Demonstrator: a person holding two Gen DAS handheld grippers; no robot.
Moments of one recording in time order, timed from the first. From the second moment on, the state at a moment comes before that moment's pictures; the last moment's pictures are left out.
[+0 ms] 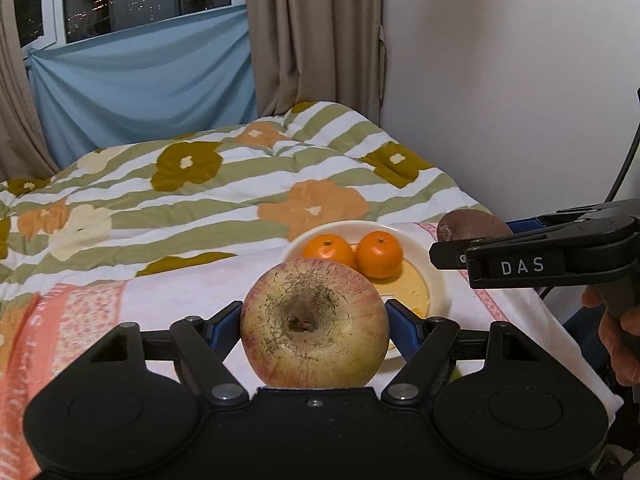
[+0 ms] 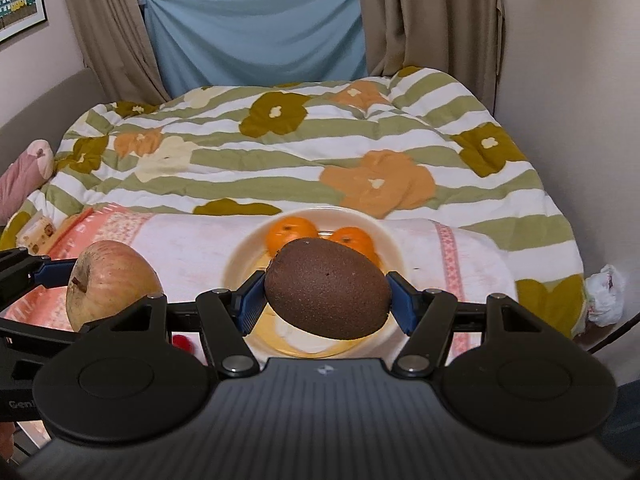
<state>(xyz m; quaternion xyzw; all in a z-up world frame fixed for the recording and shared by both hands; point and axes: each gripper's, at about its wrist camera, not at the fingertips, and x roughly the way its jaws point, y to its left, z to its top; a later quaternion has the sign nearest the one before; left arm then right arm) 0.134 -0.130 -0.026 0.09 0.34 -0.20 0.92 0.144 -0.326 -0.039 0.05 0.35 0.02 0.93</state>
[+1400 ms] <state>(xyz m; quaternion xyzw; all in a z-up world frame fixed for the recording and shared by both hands) 0.193 -0.206 -0.096 0.16 0.39 -0.19 0.89 0.224 -0.368 -0.106 0.06 0.40 0.06 0.91</state>
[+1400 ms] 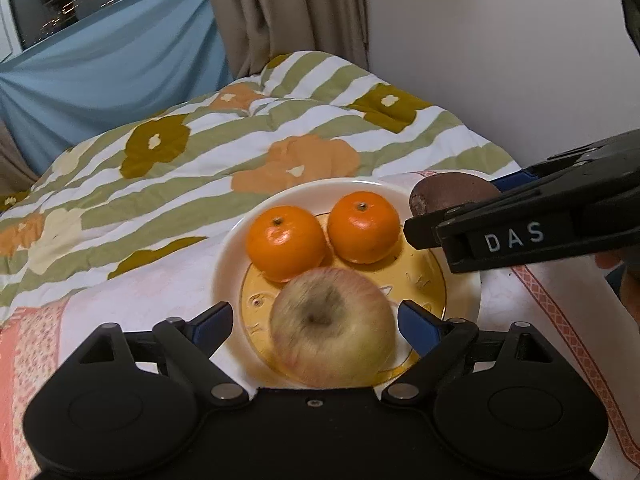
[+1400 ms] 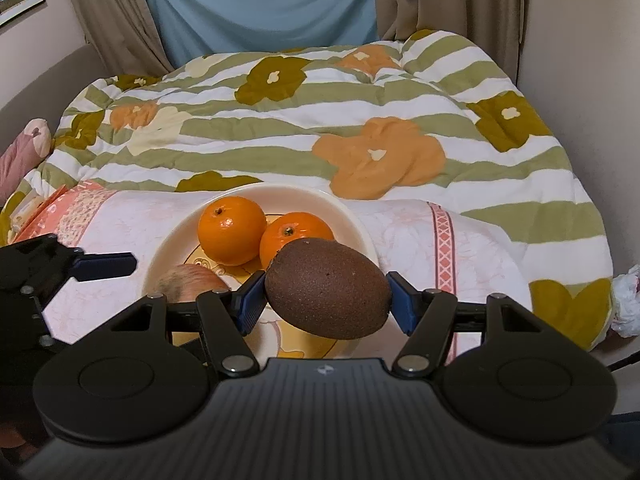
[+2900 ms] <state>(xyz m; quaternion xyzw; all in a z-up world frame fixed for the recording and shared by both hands) 0.122 -0.138 -0.041 0.11 0.35 -0.13 0.92 0.154 -0.335 -0.055 0.04 0.33 0.06 0.94</state>
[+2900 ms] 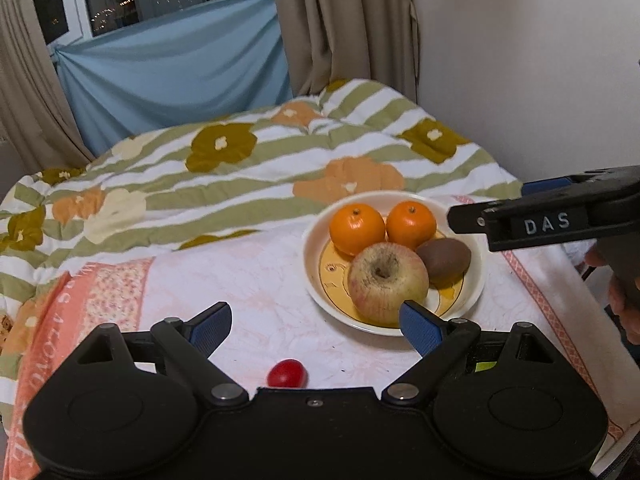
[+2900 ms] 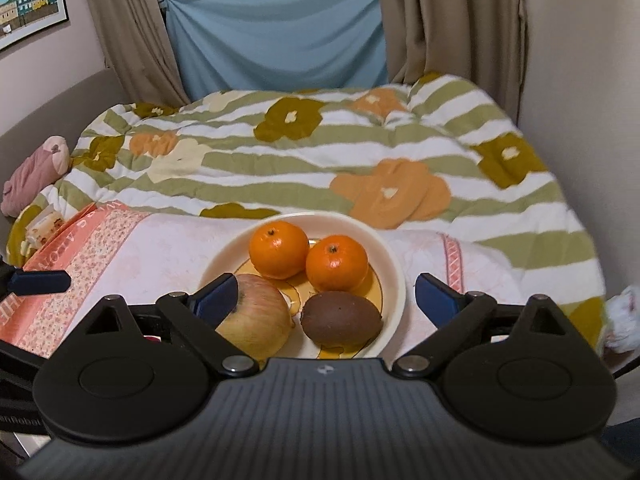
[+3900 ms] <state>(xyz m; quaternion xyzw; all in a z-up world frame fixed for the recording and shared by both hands) 0.036 -0.021 -0.013 0.07 0.30 -0.15 0.94 -0.001 -0.240 -0.016 0.05 0.30 -0.02 0.95</state>
